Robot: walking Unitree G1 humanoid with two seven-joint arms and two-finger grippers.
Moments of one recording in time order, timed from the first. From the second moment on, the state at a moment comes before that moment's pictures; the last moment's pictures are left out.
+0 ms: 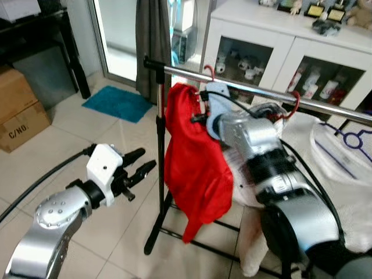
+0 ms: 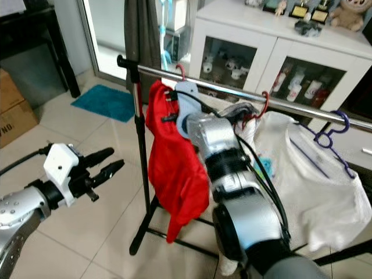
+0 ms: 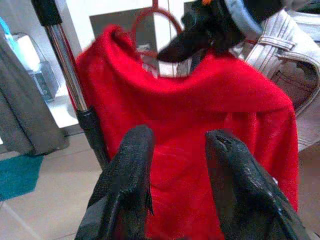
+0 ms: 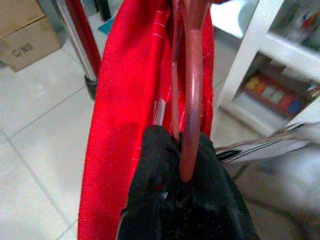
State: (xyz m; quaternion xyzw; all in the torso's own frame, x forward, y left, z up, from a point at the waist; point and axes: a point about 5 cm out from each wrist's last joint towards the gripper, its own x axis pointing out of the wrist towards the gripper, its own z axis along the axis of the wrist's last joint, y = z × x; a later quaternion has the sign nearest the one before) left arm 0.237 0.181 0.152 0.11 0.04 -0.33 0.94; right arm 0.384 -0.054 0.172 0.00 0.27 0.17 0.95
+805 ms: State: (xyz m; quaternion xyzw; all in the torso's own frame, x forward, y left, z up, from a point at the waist) left arm 0.235 0.185 0.159 0.12 0.04 -0.34 0.93; right arm 0.396 -0.048 0.169 0.03 0.29 0.13 0.95
